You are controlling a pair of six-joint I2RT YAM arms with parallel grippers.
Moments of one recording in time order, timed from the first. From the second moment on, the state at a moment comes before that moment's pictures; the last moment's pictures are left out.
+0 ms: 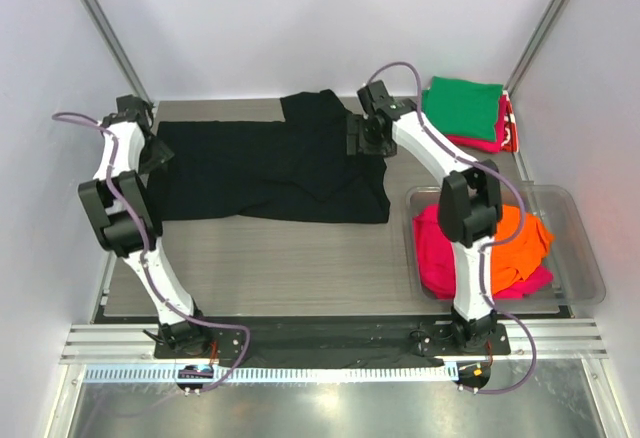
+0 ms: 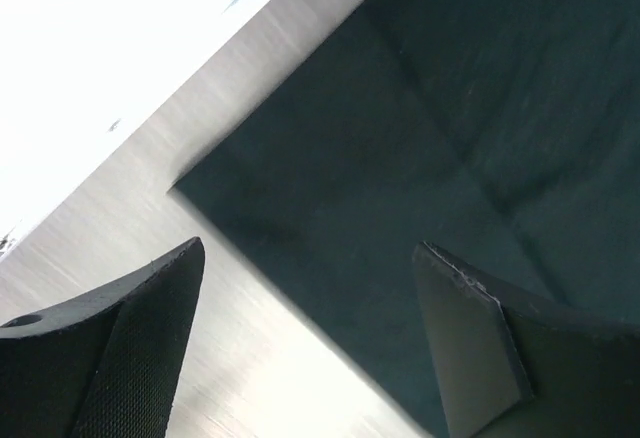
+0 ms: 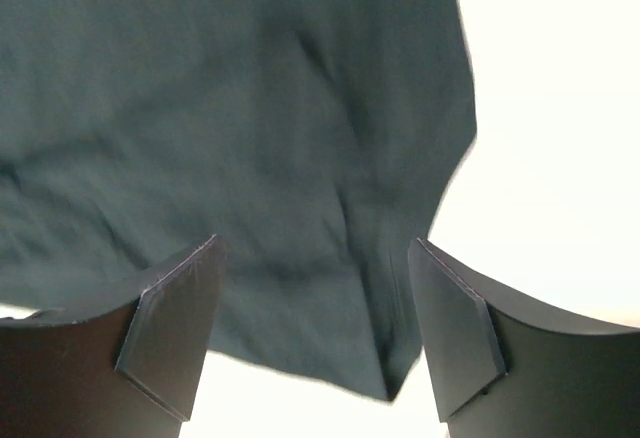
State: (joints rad) left arm 0.30 2.03 1.76 -0.93 -0.31 -0.51; right arm 0.42 2.13 1.95 -0.83 0.09 0.35
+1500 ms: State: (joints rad) left arm 0.50 1.82 1.22 -0.57 -0.13 -0.66; right arm 0.54 1.84 1.19 -0.61 0.26 0.58
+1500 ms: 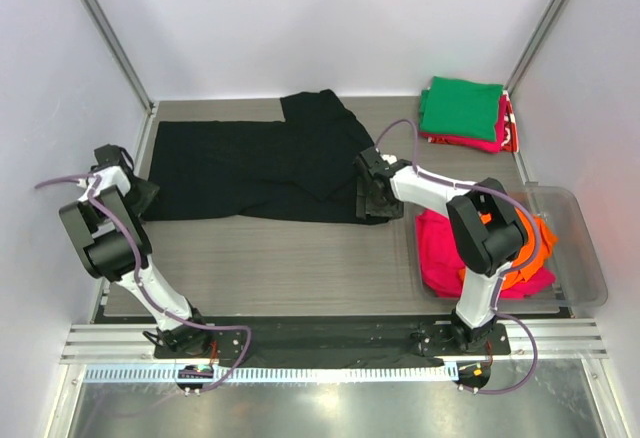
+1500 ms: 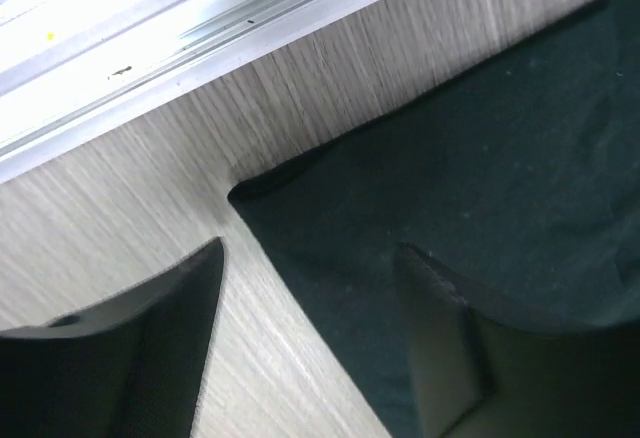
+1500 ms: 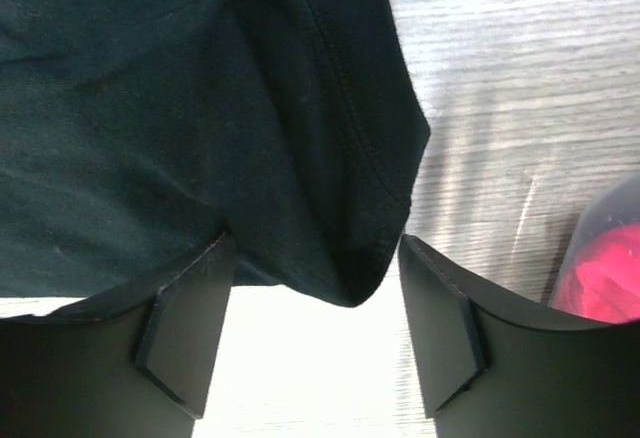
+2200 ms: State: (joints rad) left arm 0.48 1.82 1.29 -0.66 -0.16 -0.68; right arm 0.53 1.85 1.26 -0.70 0.31 0.54
